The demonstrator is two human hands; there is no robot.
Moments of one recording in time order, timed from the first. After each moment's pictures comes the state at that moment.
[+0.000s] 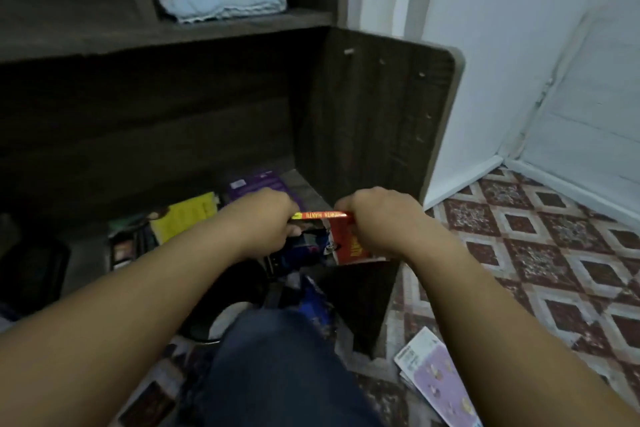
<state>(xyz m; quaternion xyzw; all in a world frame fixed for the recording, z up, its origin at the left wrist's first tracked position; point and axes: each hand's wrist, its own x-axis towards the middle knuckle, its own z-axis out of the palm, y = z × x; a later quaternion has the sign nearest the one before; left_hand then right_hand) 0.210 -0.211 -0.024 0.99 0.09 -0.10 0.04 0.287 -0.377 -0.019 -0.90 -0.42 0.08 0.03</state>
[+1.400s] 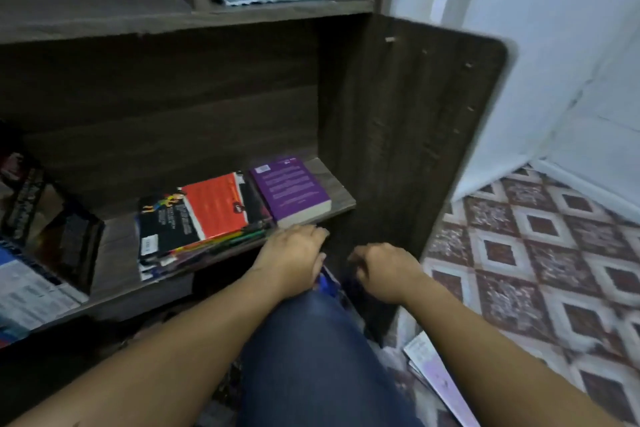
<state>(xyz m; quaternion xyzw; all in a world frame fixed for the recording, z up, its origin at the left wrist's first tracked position) 0.189 -0.211 -0.130 1.00 0.08 0.02 0.04 0.289 -0.367 -0.149 -0.90 -0.41 0.13 0.05</state>
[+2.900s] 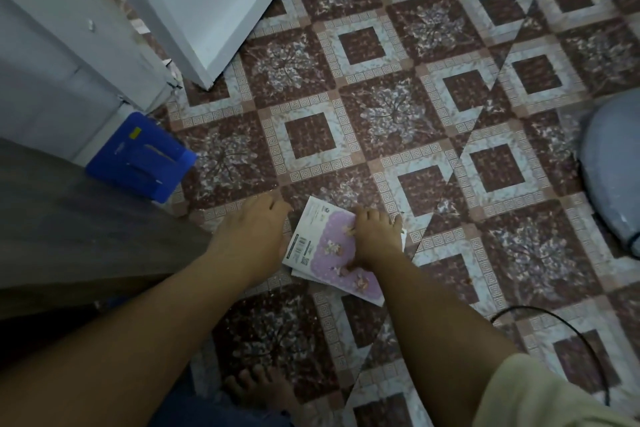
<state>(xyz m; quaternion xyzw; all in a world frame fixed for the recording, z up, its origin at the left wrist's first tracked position) 0.412 -0.402 -0.392 0.96 -0.12 -0.23 0.07 0.414 -0.601 -0.523 -0.93 -0.01 0.36 0.00</state>
